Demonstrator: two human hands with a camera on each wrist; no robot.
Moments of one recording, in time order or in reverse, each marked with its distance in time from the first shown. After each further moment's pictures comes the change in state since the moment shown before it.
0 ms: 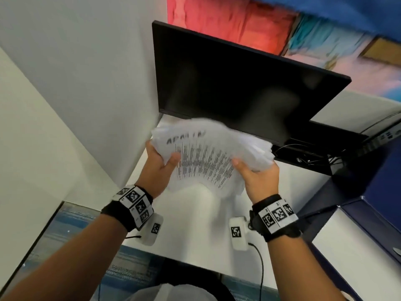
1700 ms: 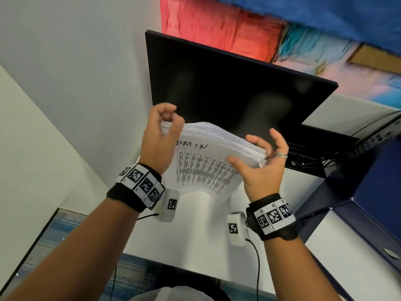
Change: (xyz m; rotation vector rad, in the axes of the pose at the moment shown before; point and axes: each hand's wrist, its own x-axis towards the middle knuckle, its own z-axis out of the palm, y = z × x) left_hand 0.032 0.082 0.010 -0.179 0.177 0.239; right_hand 0.006 -0.025 -0.004 0.050 0.058 -0.223
